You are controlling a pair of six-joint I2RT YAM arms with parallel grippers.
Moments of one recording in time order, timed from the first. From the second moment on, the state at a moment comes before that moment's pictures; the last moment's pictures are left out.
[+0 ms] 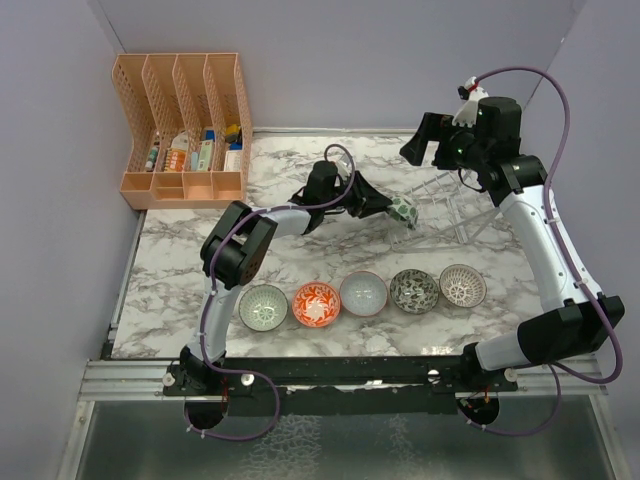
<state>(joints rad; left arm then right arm) -0.59 2.21 1.43 0.52 0.62 -1.30 0.19 1.43 1.57 -0.58 -0.23 0.28</state>
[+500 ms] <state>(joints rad) -0.60 2.21 1.36 0.63 0.54 -1.46 0.19 1.43 1.56 -0.58 -0.23 0.28</state>
